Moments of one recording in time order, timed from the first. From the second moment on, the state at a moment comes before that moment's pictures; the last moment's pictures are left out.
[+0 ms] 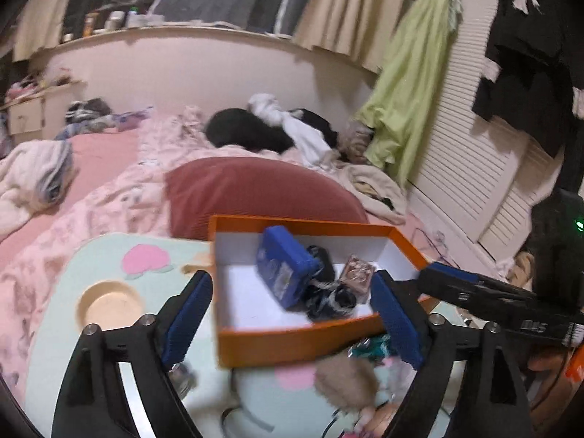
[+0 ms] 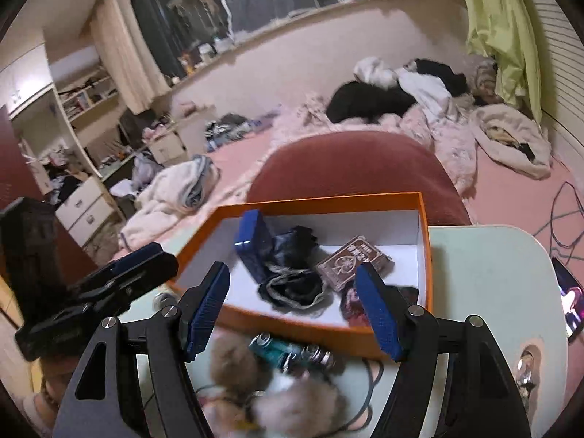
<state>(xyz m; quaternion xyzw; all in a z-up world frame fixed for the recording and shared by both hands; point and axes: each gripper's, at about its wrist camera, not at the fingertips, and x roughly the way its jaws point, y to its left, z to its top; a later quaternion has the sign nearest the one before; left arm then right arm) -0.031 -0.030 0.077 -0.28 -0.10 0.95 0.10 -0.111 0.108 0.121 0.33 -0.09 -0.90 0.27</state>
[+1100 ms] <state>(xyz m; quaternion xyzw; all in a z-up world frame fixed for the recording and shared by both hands) 0.001 0.005 0.010 -0.45 0.01 0.89 0.02 -0.063 0.124 0.053 0.45 -0.01 -0.87 0.18</state>
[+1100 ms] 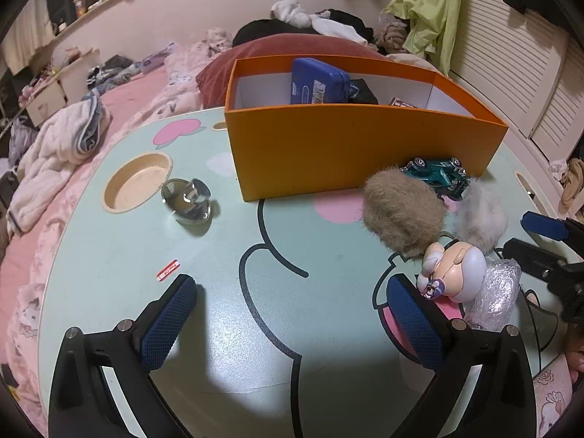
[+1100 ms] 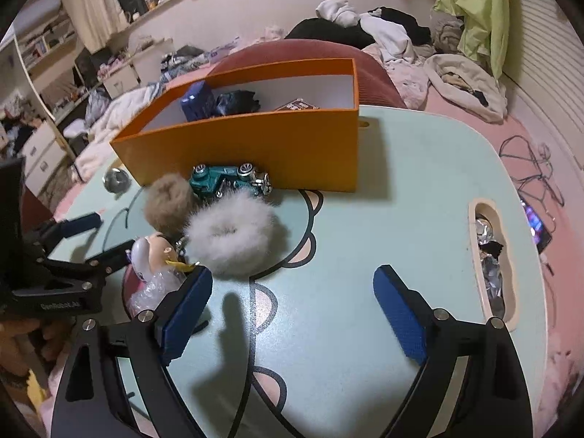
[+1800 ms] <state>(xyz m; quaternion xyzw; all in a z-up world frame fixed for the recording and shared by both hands) 0.008 -0.009 0.013 -0.44 -0.02 0.90 0.00 -0.044 0.094 0.070 0.41 -0.03 -0.85 0.33</state>
